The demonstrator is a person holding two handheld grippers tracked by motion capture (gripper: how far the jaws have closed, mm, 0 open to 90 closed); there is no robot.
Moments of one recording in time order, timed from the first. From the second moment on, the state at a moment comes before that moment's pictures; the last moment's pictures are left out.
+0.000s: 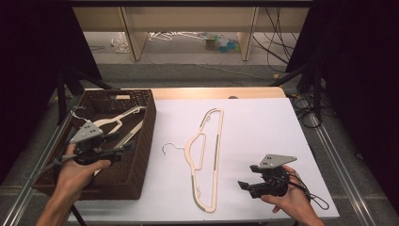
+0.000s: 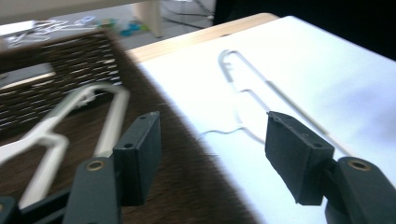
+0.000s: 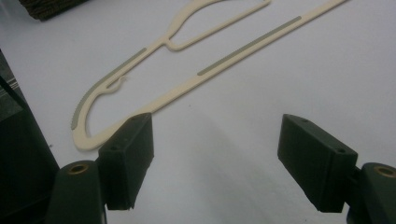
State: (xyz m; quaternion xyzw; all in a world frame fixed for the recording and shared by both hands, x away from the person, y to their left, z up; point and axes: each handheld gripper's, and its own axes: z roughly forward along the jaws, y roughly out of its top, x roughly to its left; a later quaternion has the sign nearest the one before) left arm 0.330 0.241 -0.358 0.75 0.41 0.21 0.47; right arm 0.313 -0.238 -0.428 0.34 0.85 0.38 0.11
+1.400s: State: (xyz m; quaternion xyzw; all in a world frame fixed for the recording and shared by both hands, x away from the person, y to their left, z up) left arm 0.271 0.145 -0.435 0.79 0.32 0.17 0.49; right arm 0.339 -0.213 -0.445 0.39 0.84 0.35 0.12
